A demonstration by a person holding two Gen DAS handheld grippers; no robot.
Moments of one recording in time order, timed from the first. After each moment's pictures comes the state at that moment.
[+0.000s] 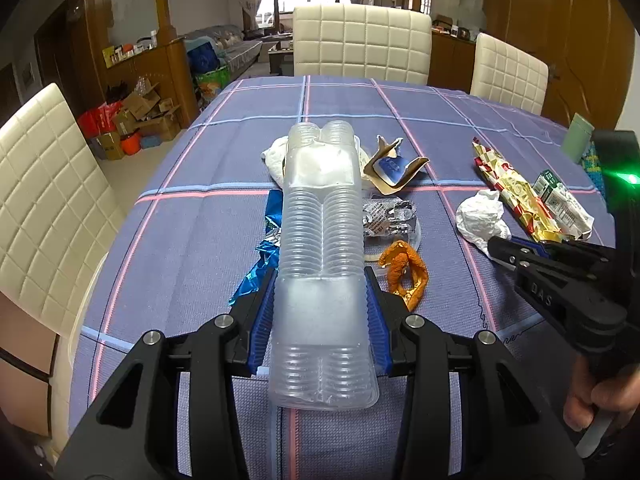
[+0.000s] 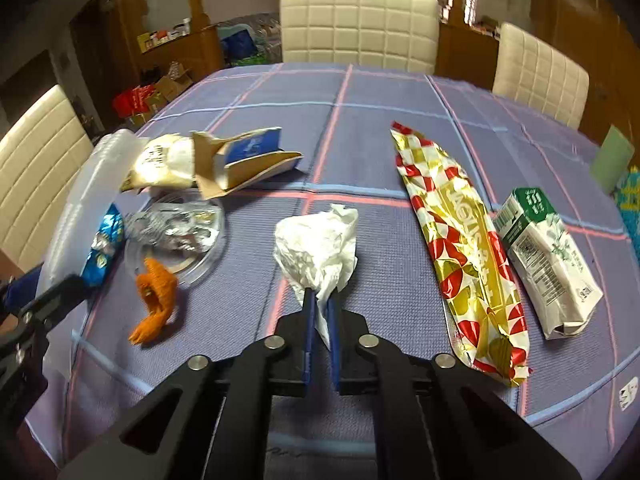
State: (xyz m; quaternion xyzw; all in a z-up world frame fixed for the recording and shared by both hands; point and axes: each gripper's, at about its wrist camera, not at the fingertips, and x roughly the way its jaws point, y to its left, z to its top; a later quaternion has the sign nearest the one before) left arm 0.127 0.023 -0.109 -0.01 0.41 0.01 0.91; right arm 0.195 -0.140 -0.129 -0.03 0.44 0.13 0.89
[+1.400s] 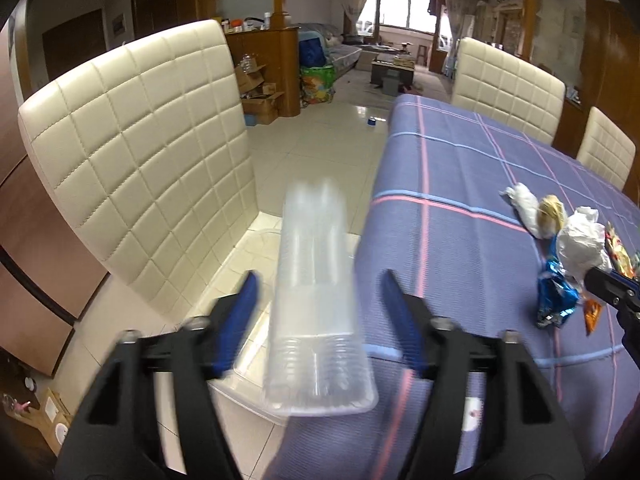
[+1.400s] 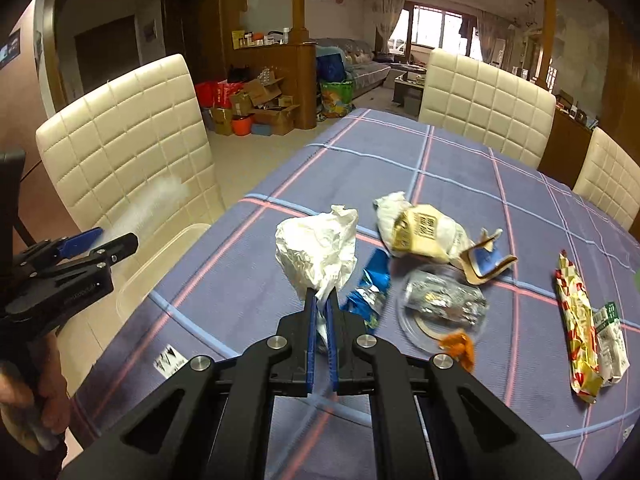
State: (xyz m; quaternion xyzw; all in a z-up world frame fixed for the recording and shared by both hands) left arm 0.072 0.248 -0.104 -0.07 0.38 0.17 0.91; right arm 0.143 0.053 -0.075 -0.10 0.38 0.24 0.89
